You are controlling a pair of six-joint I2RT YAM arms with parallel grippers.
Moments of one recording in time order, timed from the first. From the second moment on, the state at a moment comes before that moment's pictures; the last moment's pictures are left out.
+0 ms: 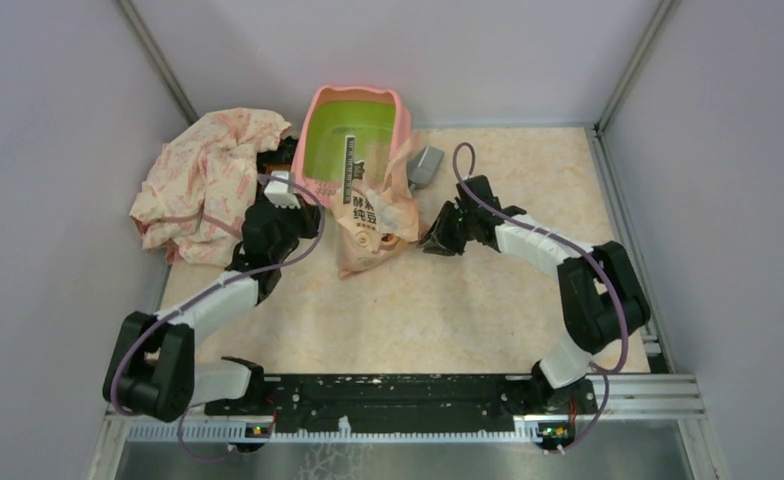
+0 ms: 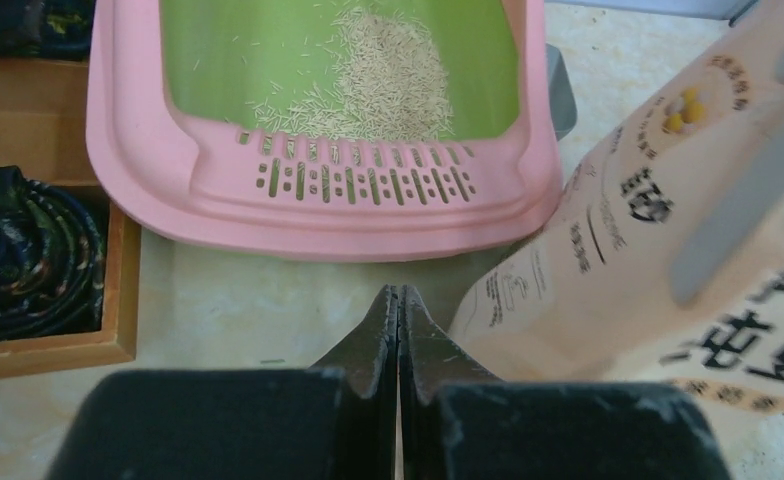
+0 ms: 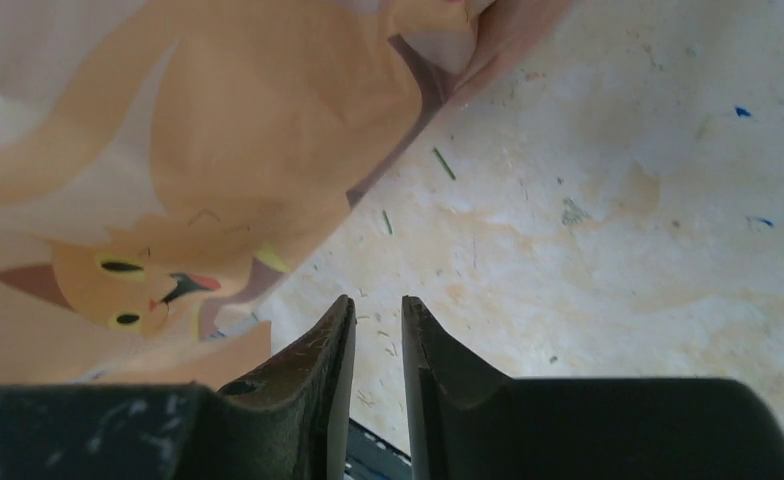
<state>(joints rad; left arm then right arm) -0.32 1.23 0.54 0.53 0.04 -0.29 0.44 1.58 1.00 -0.32 -0.35 0.88</state>
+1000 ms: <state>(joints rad) -0.47 1.64 0.46 1.02 0.19 -0.42 0.39 1.93 1.14 -0.18 -0.48 1.01</state>
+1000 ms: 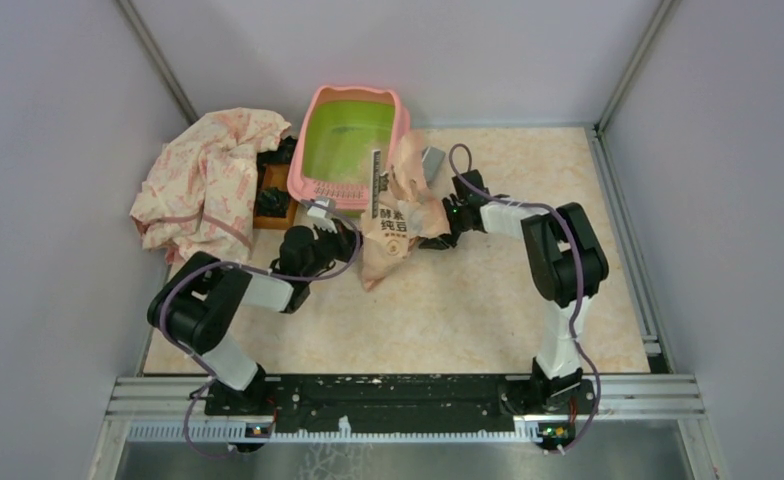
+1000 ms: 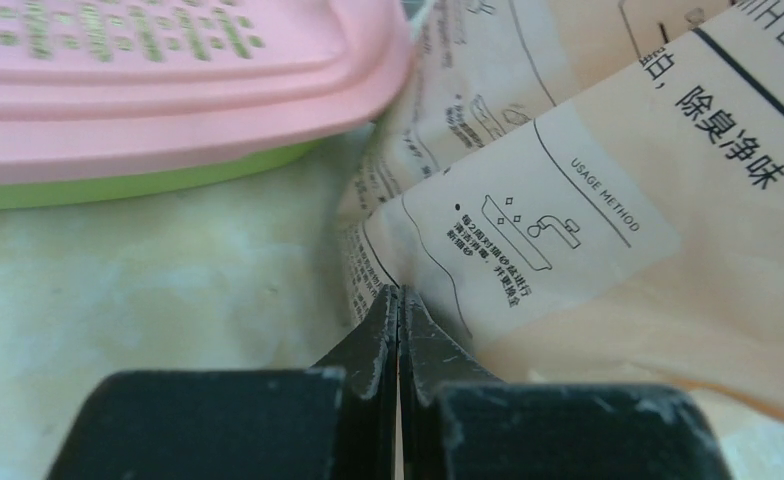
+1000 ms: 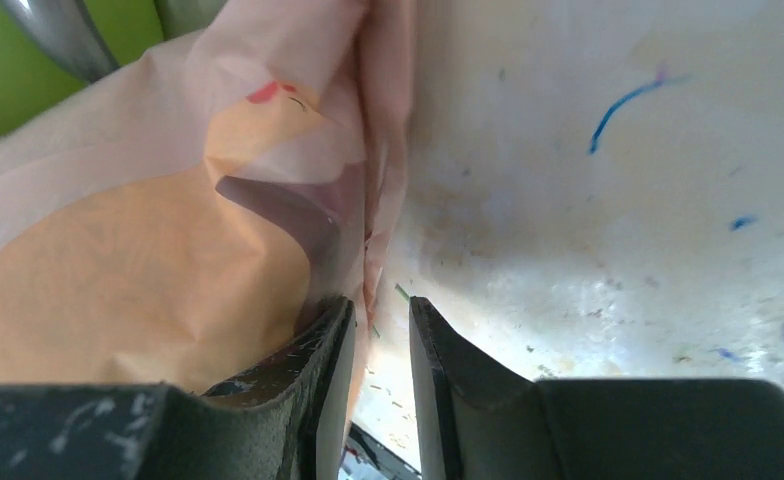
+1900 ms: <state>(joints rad) -0.77 1.77 0.58 1.05 0.28 -0.46 0.28 2.00 1.53 -0.47 -0.48 0.64</state>
